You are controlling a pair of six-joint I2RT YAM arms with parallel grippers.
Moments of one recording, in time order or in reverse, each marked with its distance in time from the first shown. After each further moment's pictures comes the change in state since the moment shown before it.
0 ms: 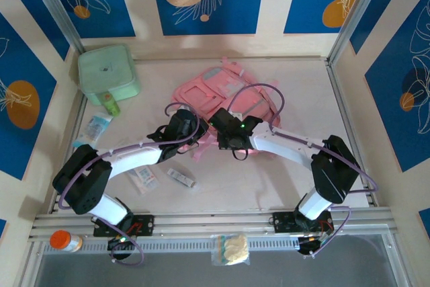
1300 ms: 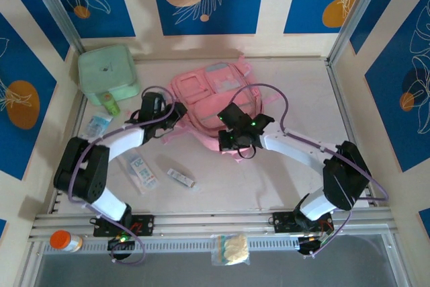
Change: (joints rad) left arm 0.370 0.030 0.005 -0.047 0.323 0.192; right arm -0.047 -0.082 -0.031 0.031 -0.260 -0.203
